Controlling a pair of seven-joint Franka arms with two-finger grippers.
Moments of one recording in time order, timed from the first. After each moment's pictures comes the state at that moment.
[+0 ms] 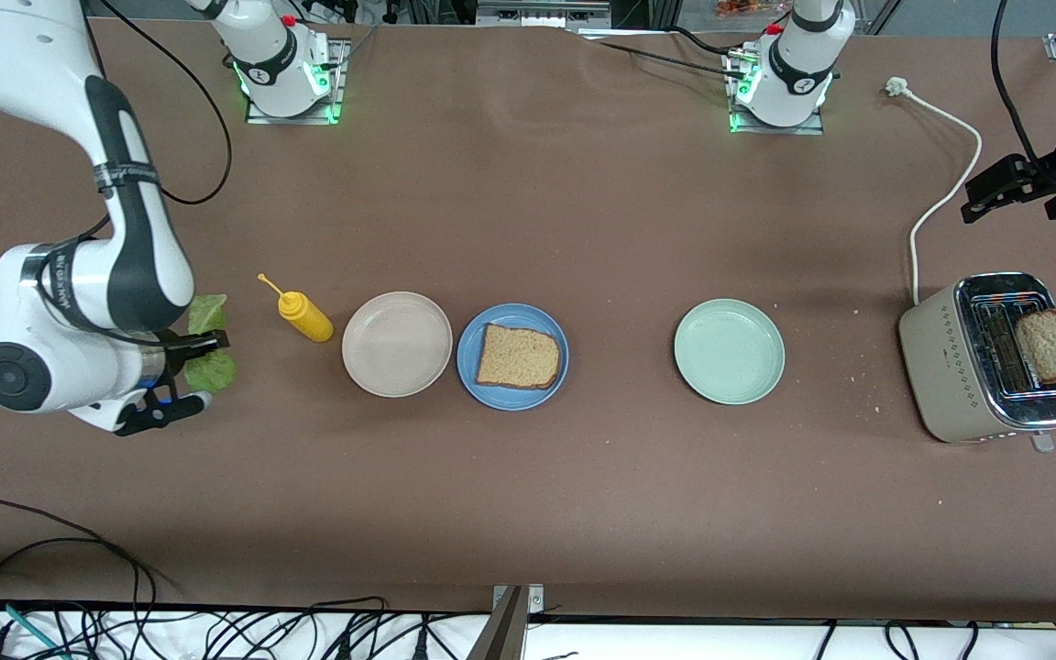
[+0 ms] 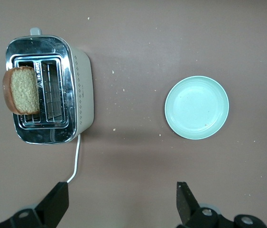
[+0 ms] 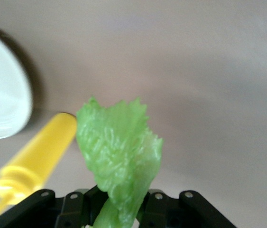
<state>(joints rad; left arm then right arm) -0.03 -0.03 0.06 -1.61 0.03 1.53 -0.03 0.04 0.63 0.04 -1.36 -0.06 1.63 -0.24</state>
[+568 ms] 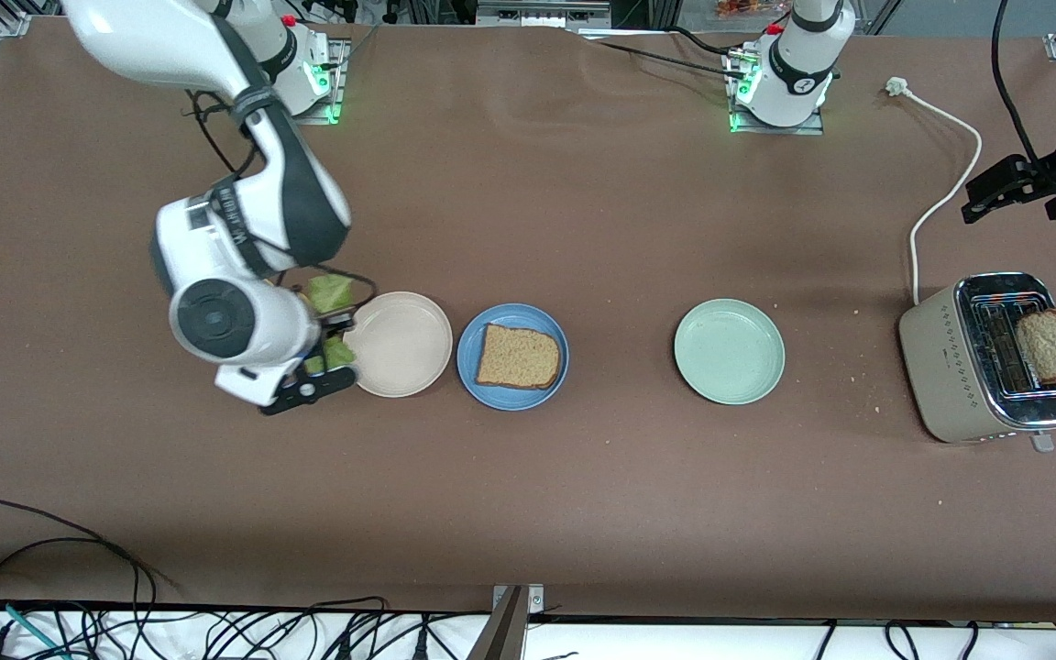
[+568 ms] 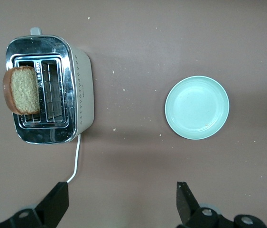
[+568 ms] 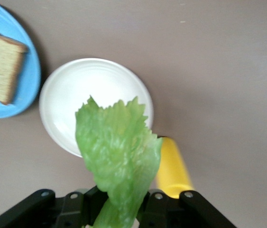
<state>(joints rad) -0.03 -0.03 0.06 -1.61 0.03 1.53 -0.03 0.33 0.63 0.07 -1.24 -0.05 1.60 0.05</state>
